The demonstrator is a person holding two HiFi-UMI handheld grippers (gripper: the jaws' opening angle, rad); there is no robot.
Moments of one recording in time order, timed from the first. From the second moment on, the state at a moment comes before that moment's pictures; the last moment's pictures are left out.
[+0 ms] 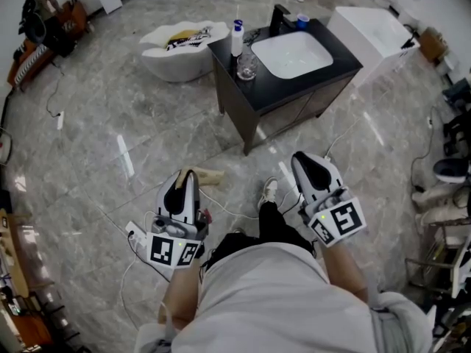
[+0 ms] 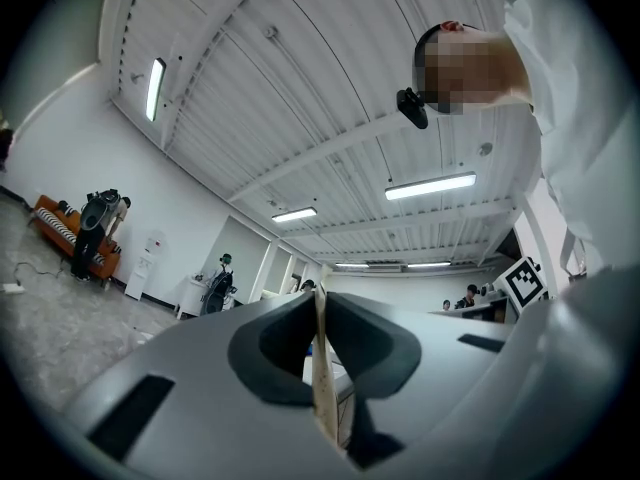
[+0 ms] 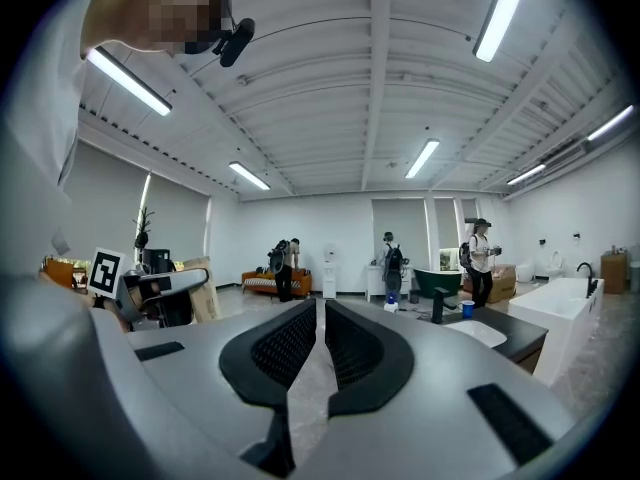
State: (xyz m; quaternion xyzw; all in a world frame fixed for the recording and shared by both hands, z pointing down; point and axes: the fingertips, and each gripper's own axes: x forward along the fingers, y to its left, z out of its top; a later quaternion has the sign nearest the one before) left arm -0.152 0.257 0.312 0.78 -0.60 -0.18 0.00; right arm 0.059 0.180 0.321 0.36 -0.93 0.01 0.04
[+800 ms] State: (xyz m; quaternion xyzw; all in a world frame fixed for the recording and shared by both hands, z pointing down) left arm -0.140 0.165 0.310 0.78 -0.60 -0.19 0.00; right arm 0.077 0.089 0.323 0.36 -0.93 0.01 0.02
